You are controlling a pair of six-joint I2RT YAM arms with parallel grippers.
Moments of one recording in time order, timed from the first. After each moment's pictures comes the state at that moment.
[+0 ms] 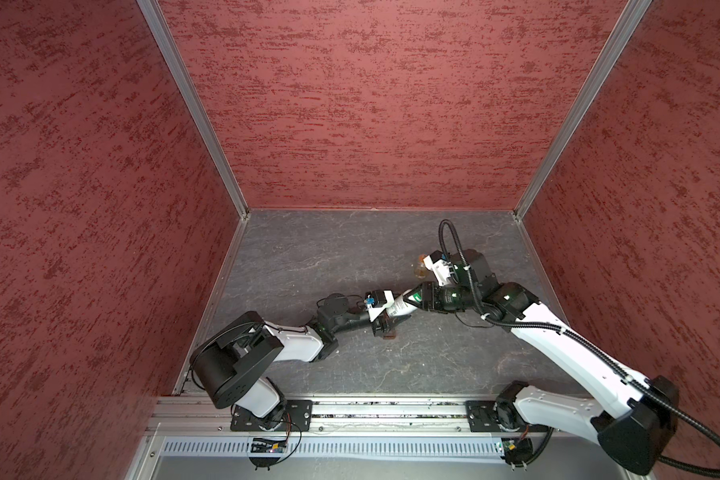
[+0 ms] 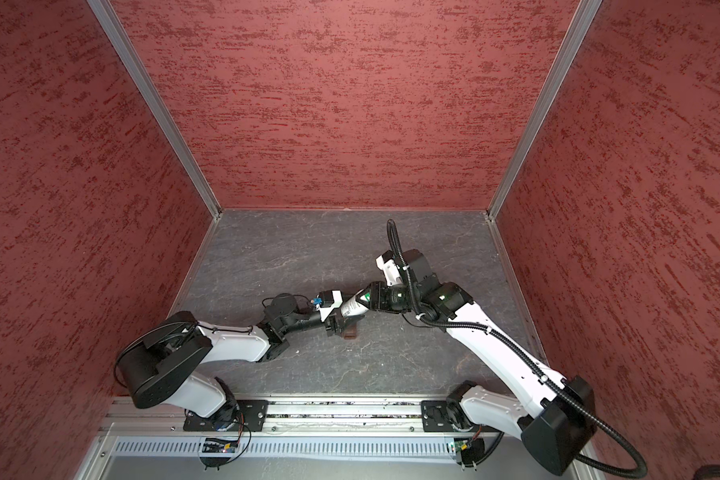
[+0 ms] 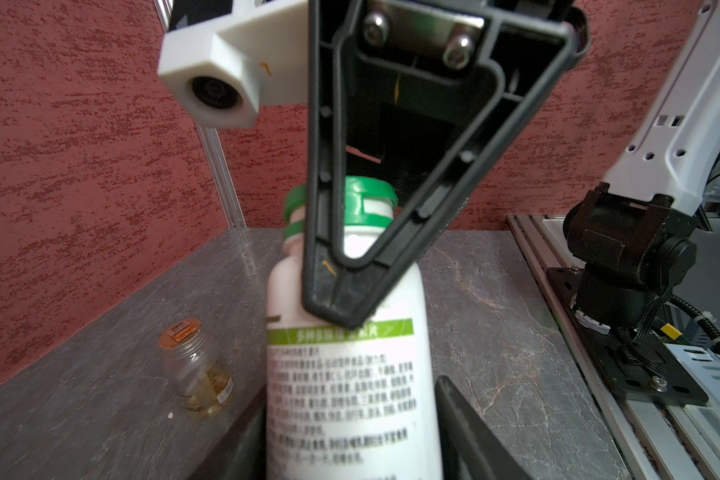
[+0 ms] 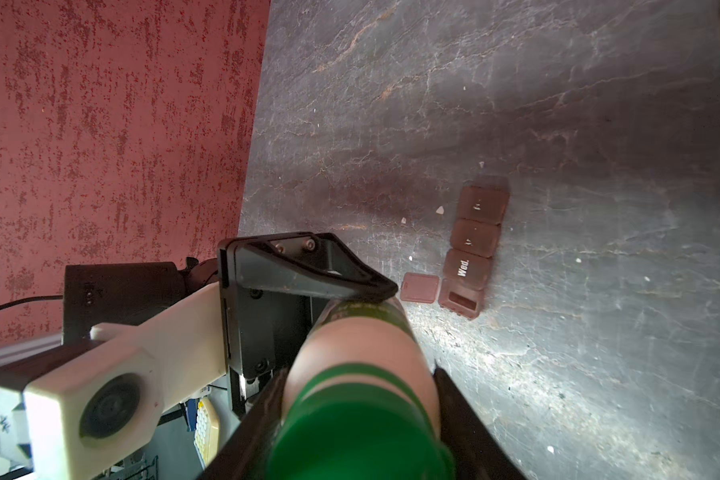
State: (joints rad) left arm -0.78 1.53 0.44 1.11 0.53 0.11; right arm 0.60 1.14 1.00 -0.60 -0.48 0.71
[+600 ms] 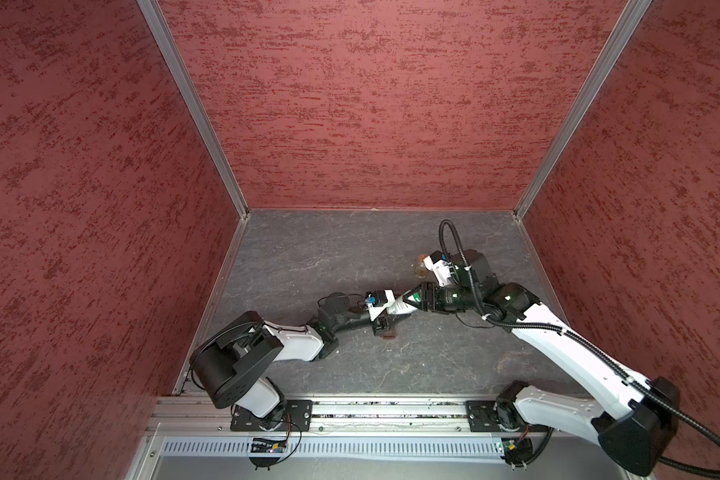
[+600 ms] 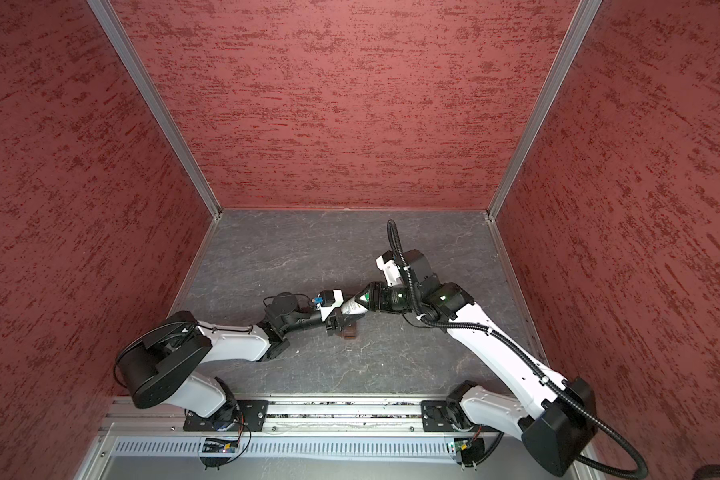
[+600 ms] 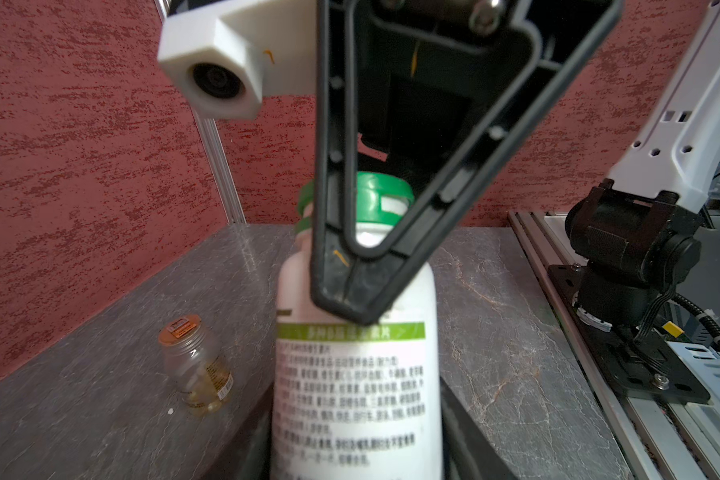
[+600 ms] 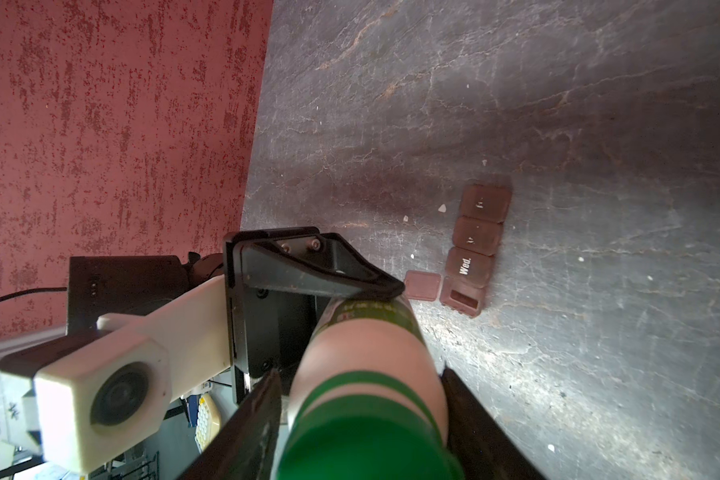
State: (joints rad) left arm -0.78 1.53 0.44 1.09 0.52 0.13; right arm 0.60 1.13 1.00 -0.60 -0.49 0.70
